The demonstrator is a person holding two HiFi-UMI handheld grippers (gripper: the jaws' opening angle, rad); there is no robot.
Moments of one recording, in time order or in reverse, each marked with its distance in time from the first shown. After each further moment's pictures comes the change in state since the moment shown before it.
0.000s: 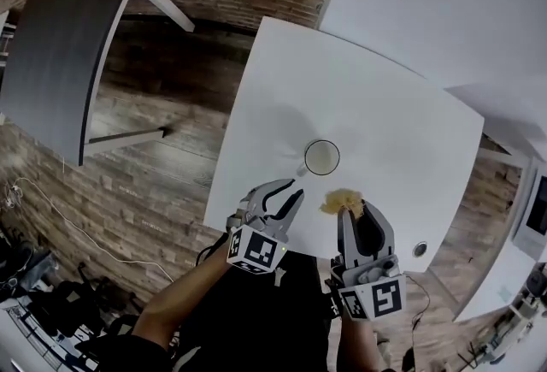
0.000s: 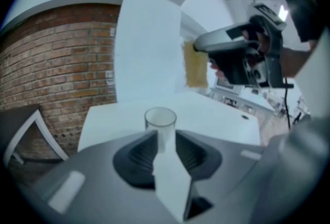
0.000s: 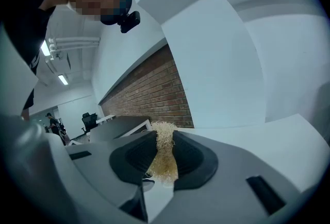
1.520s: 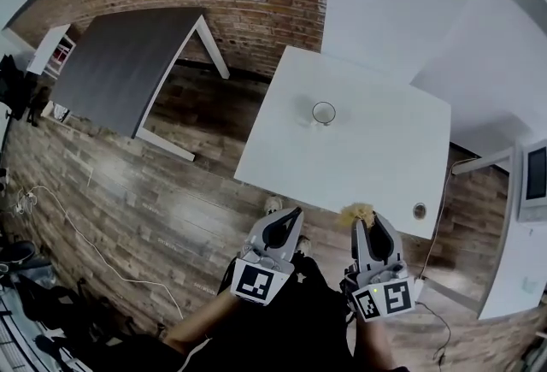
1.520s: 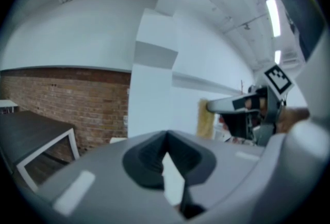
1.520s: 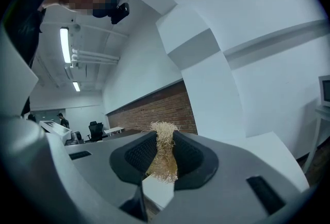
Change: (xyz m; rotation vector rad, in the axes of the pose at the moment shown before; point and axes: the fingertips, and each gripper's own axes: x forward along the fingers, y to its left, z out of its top) left arm -0.266 -0.182 0.094 -0.059 -0.433 0.245; right arm -0.271 0.115 0.014 -0.072 -0.207 0.036
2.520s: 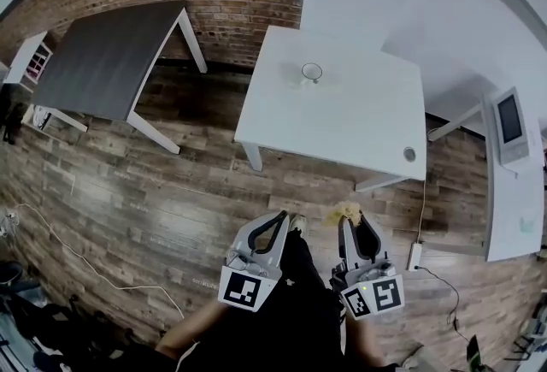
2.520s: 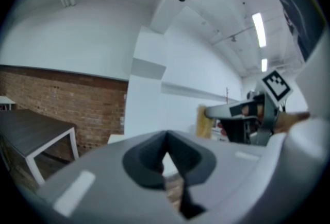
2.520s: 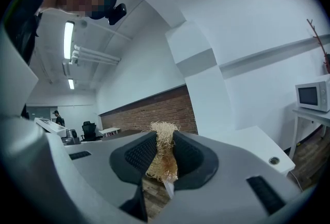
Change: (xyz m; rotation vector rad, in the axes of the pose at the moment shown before) left arm -0.191 -0.047 -0.015 0.009 -0.057 -0.098; right arm -0.135 0.144 -0.046 -0.010 -0.038 -0.112
